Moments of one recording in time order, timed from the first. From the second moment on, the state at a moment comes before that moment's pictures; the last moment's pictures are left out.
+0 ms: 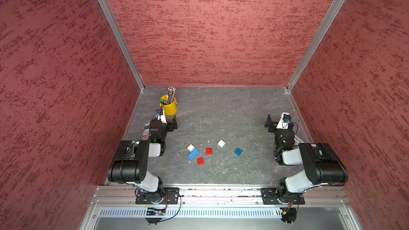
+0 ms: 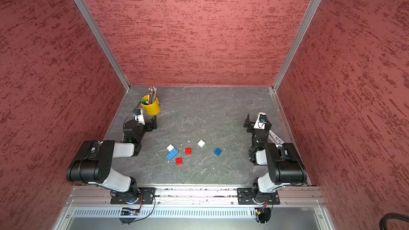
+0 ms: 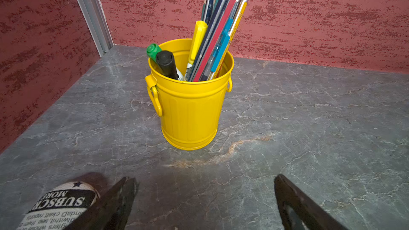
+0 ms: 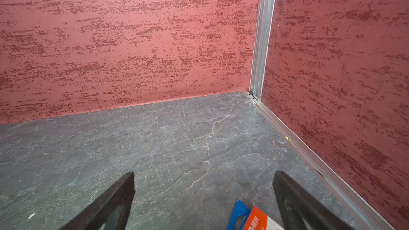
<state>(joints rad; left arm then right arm) 0.02 1.54 0.37 0.88 0.01 -0.09 -0.02 1.53 0.22 1.30 0.17 0.08</state>
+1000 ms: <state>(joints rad) 0.02 1.35 0.45 0.64 -0.03 -0.10 -0.02 1.30 0.22 1.14 0.16 0.09</state>
